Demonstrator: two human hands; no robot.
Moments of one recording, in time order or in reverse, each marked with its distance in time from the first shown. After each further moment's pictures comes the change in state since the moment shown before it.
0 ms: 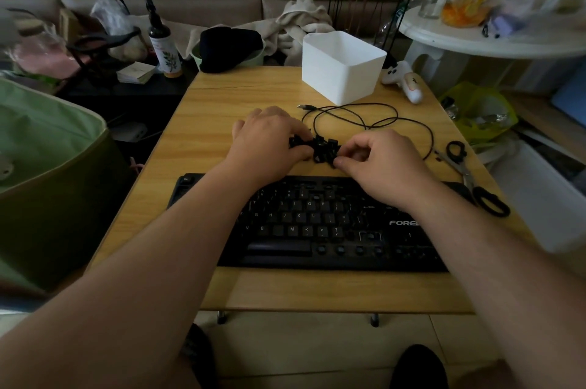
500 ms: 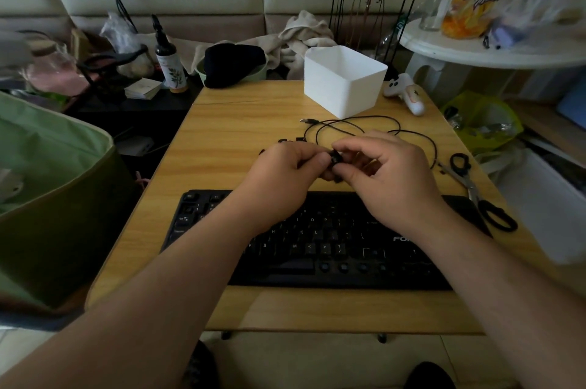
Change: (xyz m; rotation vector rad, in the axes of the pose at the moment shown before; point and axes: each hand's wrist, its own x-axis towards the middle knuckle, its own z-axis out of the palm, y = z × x) left_hand -0.036 0.025 -0.012 -0.627 -0.112 -0.024; right_hand -0.014 -0.011 0.001 0.264 0.248 -0.353
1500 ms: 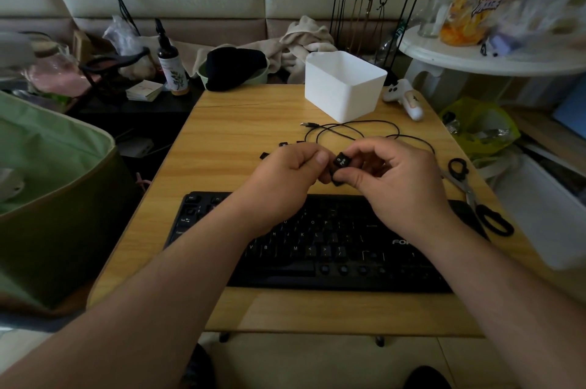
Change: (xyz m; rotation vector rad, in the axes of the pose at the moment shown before) left_hand -0.001 -0.001 0.000 -0.143 -0.031 0.018; right_hand -0.005 -0.005 -0.007 0.058 0.053 0.050
